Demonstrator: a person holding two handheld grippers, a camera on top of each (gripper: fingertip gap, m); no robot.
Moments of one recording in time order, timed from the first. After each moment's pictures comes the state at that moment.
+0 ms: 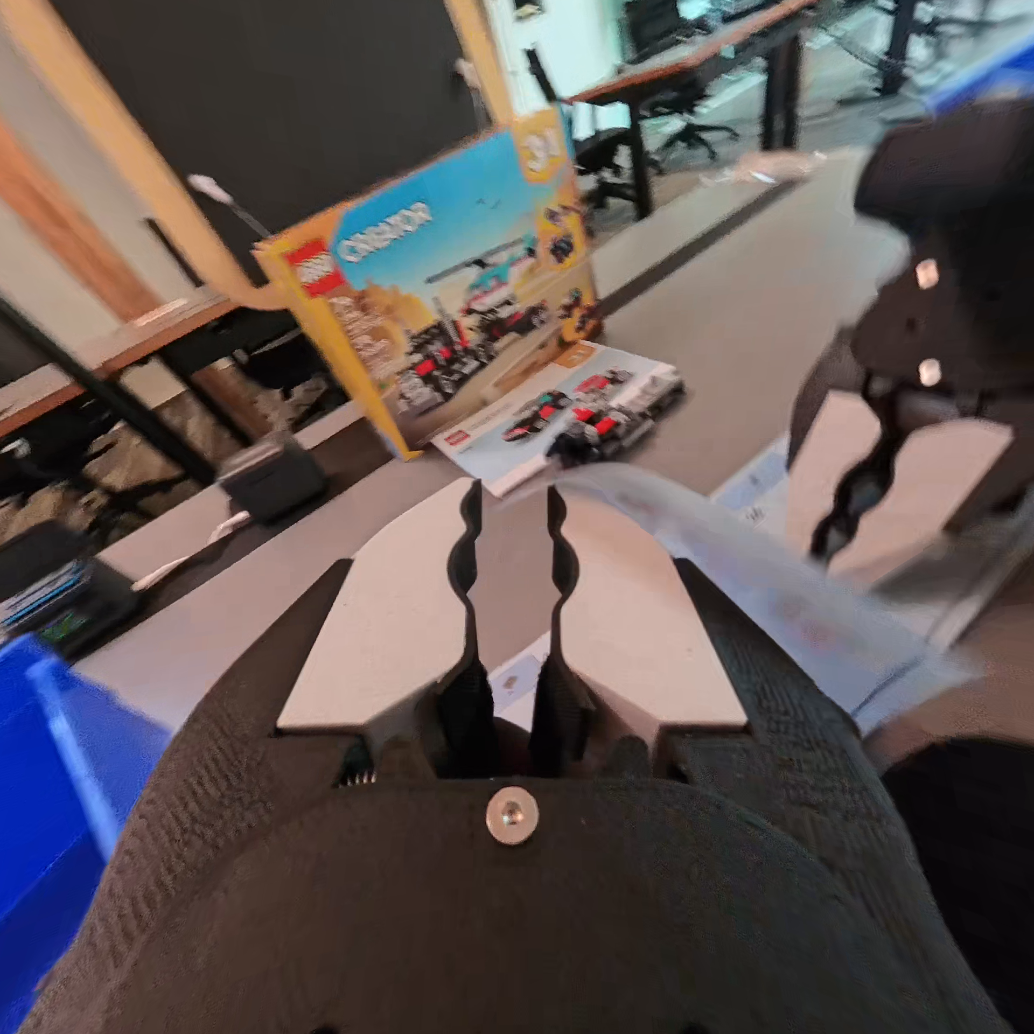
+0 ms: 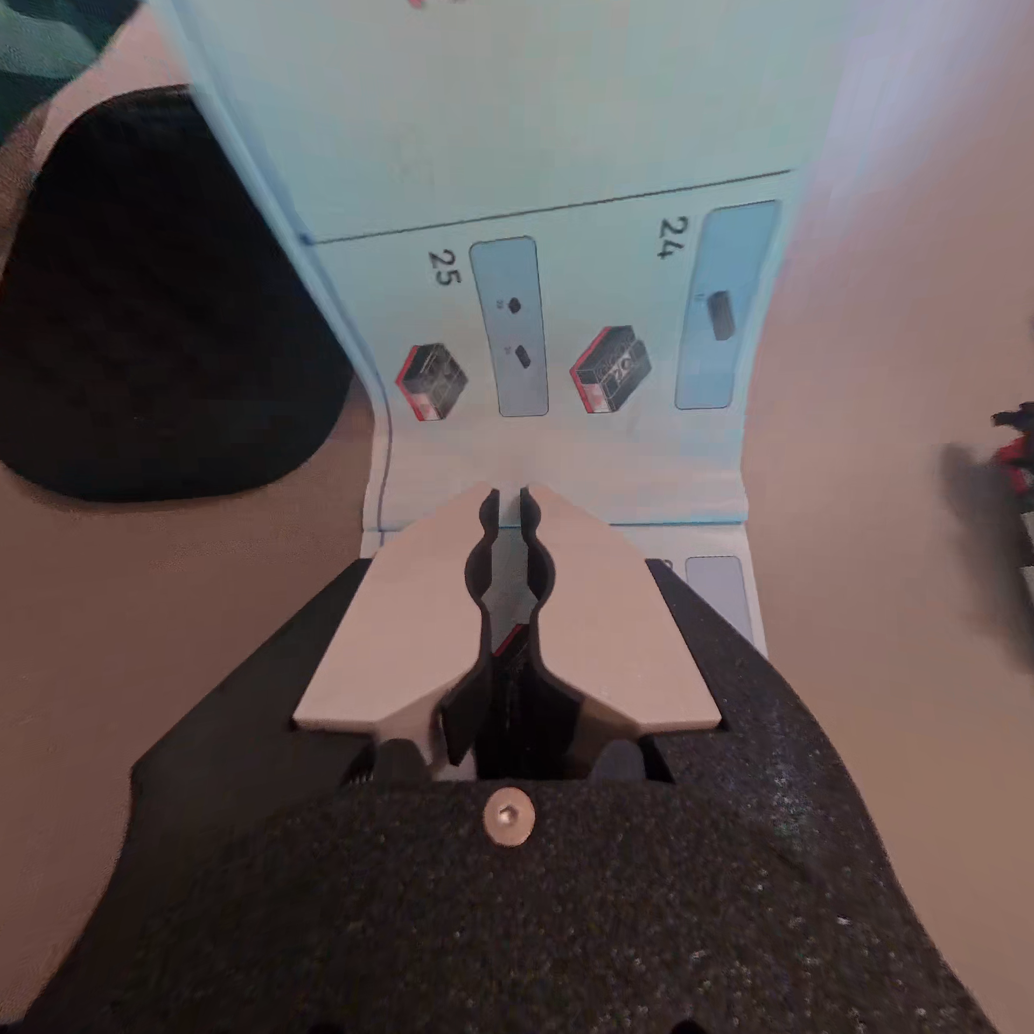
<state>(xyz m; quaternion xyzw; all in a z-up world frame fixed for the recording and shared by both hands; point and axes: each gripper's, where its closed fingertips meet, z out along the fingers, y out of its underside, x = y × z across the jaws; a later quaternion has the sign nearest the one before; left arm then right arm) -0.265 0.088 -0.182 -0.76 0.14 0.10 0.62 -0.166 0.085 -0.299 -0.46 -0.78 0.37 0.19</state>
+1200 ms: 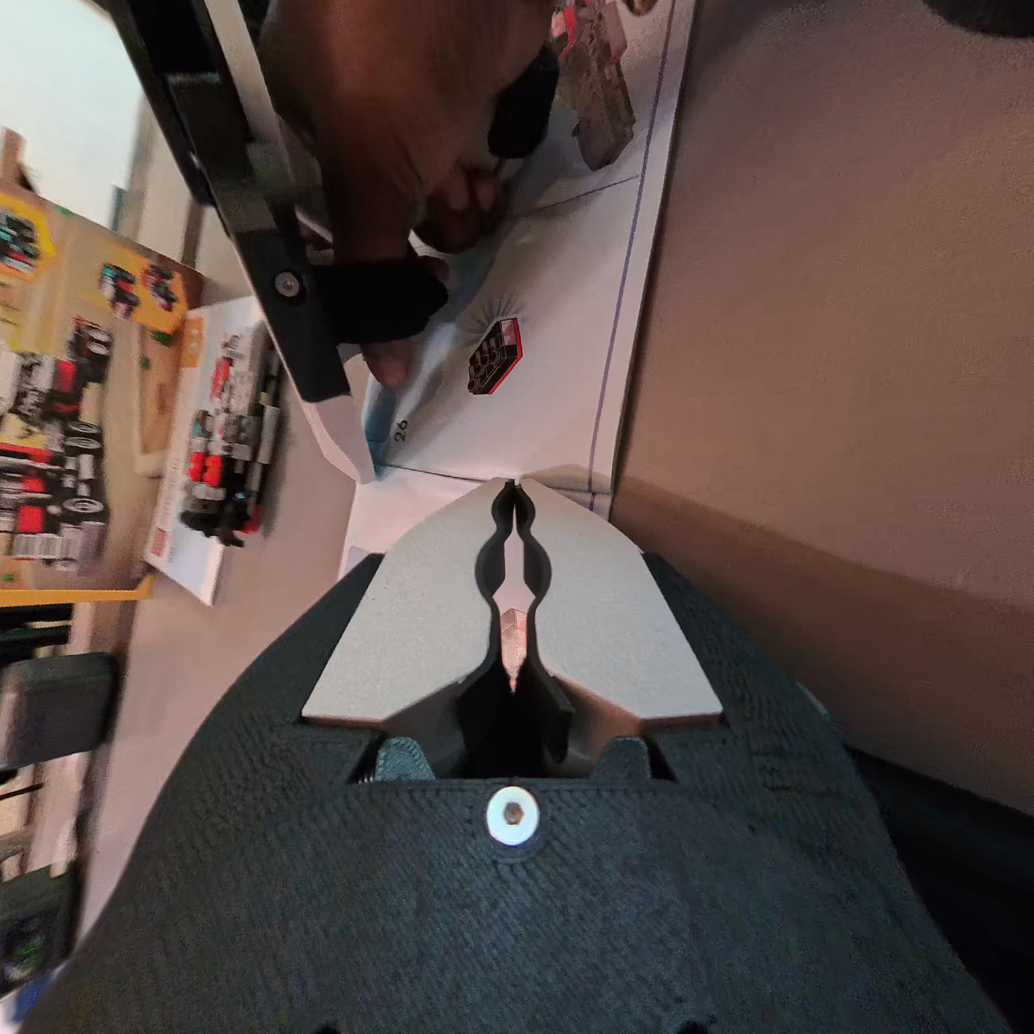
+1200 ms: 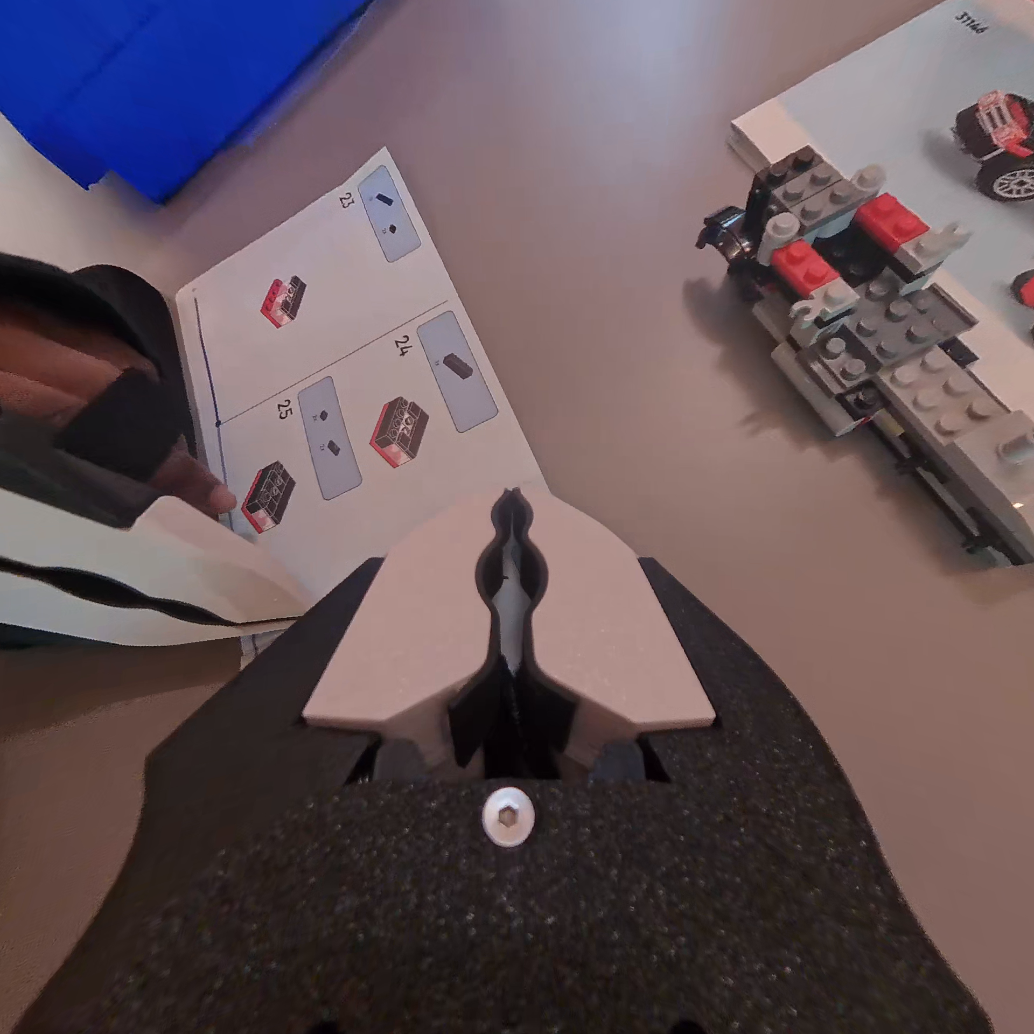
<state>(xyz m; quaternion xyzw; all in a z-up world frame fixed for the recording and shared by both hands) -0.116 0.096 -0.300 -0.79 0.44 0.13 0.40 -0.168 0.156 -0.298 -0.63 -0.65 0.39 0.19</state>
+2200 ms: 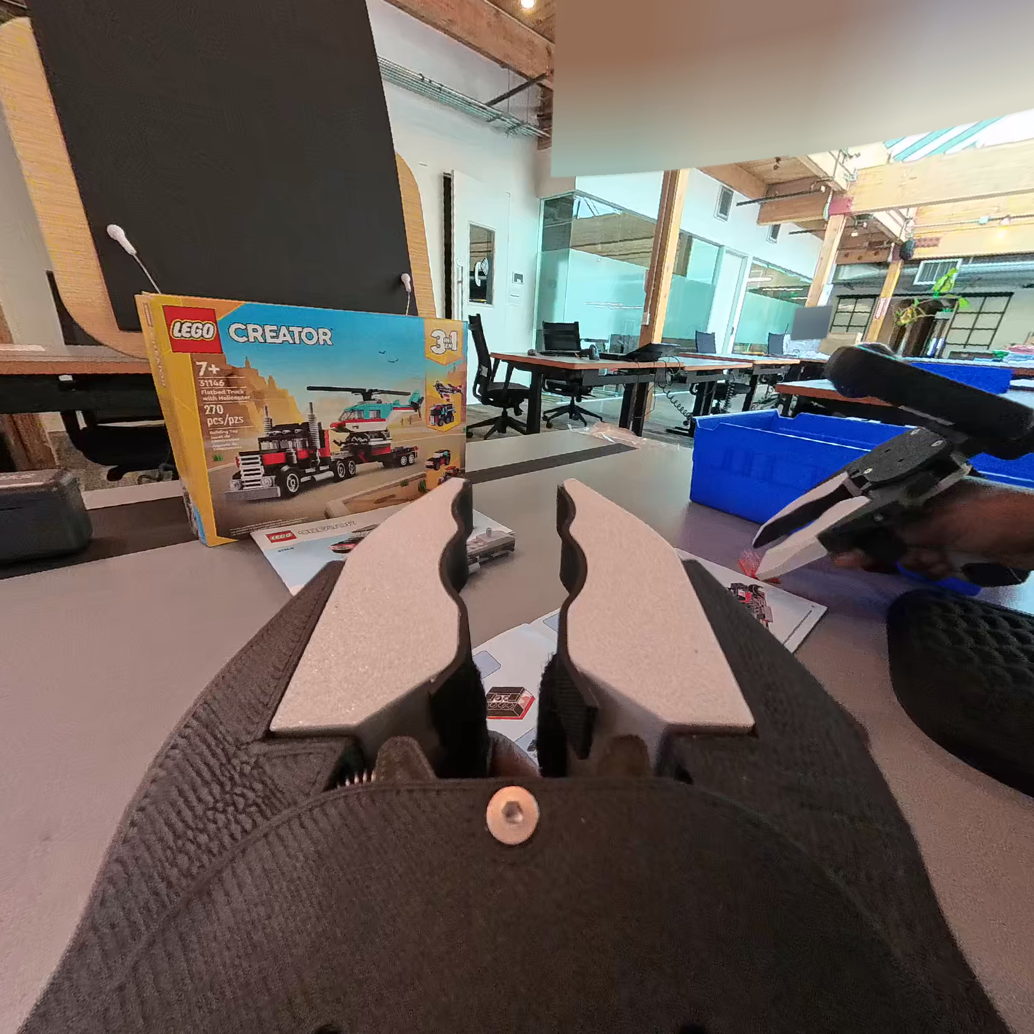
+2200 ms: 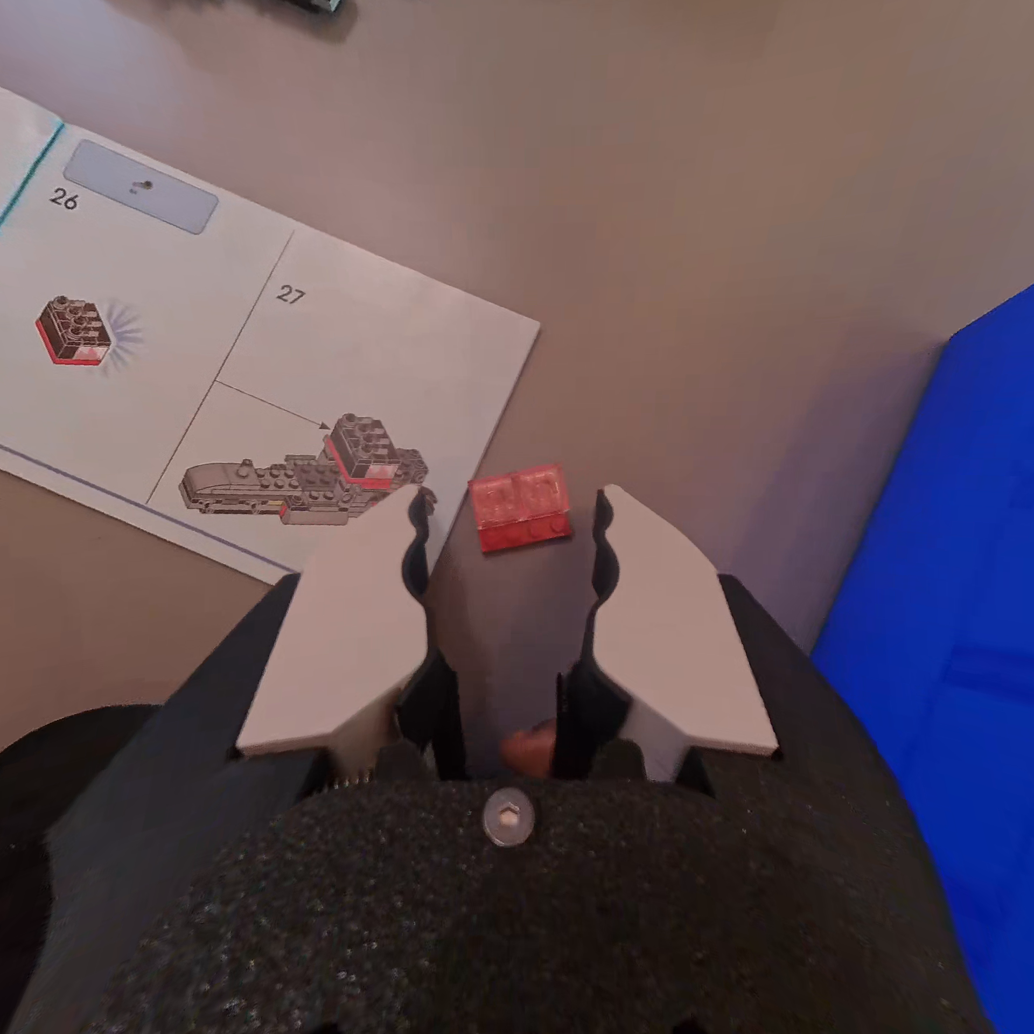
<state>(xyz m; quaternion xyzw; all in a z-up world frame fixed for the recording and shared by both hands) -0.193 0.089 -0.167 -0.64 0.04 -0.08 0.76 0.045 0.237 -0.294 -0.83 -0.44 0.15 0.31</state>
